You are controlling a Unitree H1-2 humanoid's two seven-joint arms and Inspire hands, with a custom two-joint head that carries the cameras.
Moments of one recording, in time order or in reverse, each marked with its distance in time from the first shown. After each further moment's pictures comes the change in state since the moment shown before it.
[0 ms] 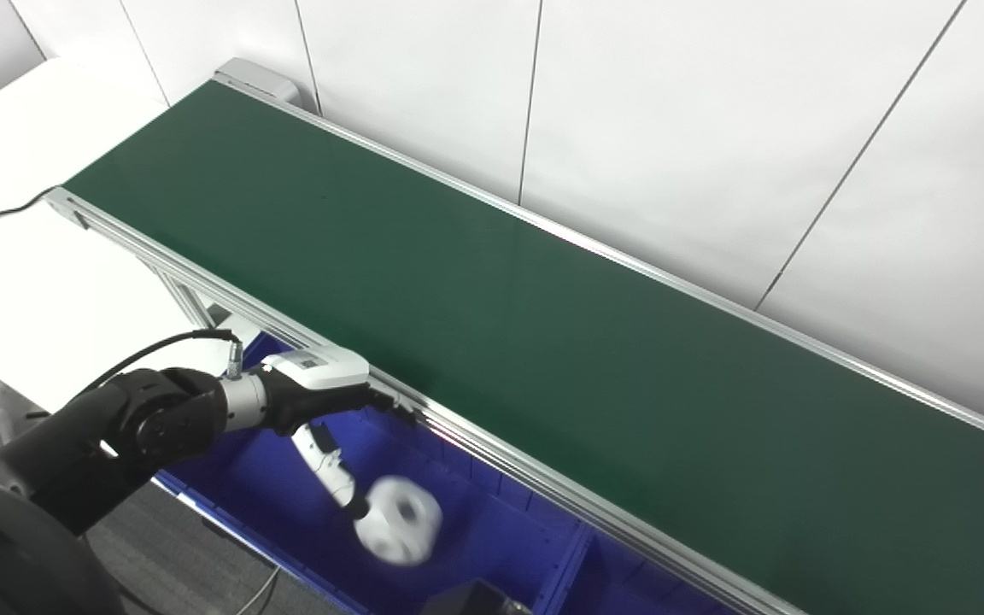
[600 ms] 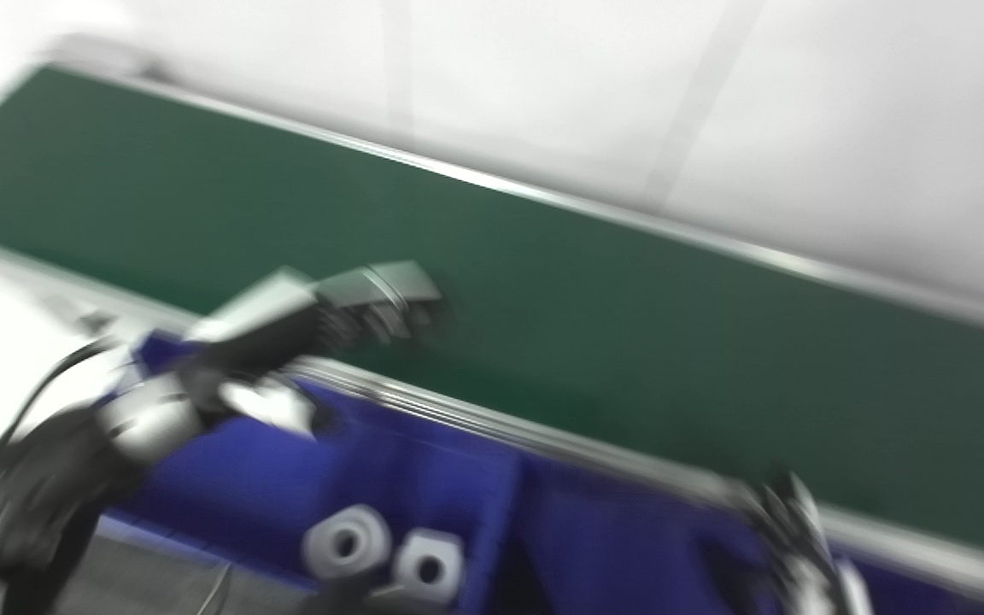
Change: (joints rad) left arm 0.020 -0.474 0.156 -0.400 -0.721 0.211 0.243; right arm 0.021 0.127 0.080 -0.077 -0.192 0.015 -0.074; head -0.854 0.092
